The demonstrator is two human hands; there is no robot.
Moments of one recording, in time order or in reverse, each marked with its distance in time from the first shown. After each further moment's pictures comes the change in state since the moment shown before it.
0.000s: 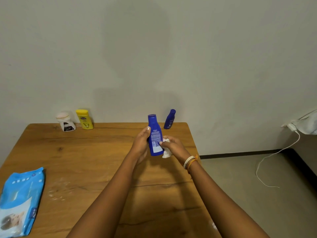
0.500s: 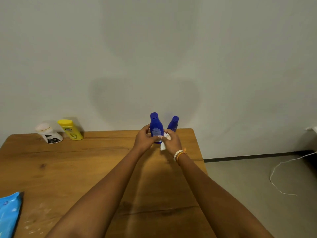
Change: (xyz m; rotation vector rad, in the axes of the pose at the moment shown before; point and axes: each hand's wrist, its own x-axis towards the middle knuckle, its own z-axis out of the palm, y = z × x) left_hand 0.154 -0.035 -0.003 0.673 0.130 0.077; right_hand 0.161 0.035 -0.018 -0.116 0.265 -0.030
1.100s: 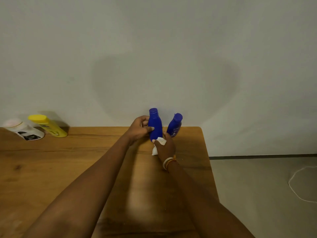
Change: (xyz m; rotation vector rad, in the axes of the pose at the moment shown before) left_hand 0.097 -0.029 0.011 -0.045 -0.153 -0.139; right_hand 0.073 0.077 0.039 0.047 0.042 0.119
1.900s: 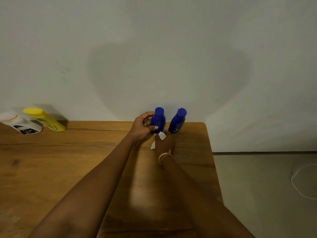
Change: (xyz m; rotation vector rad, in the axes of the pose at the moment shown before) left_hand 0.003 -0.022 0.008 -0.040 0.060 0.094; right_hand 0.010 0.005 0.025 -0.016 0.157 0.120
